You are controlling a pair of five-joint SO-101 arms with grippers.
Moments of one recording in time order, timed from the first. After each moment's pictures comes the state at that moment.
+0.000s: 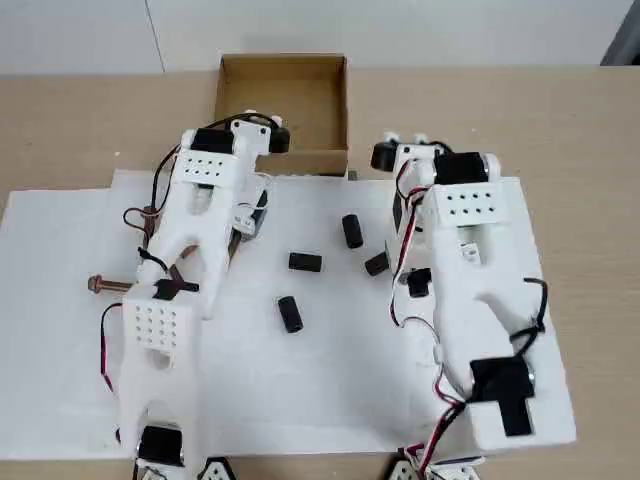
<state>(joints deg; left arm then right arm) 4.2 45.7 -39.2 97.5 -4.6 -8.7 -0.7 0.8 97.4 1.4</state>
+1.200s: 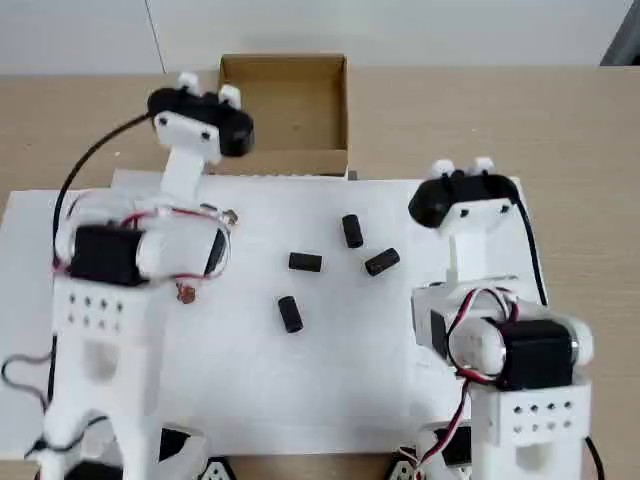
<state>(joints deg) 6.3 -30.2 7.5 94.9 -3.6 -8.7 -53.5 24.6 98.5 0.2</state>
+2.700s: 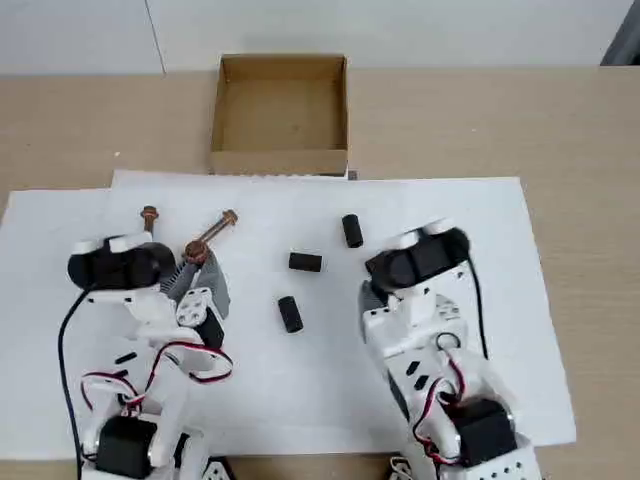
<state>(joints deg) 6.4 -100.8 77.3 56.3 22.6 -25.4 -90.1 71.0 59.4 -6.6</state>
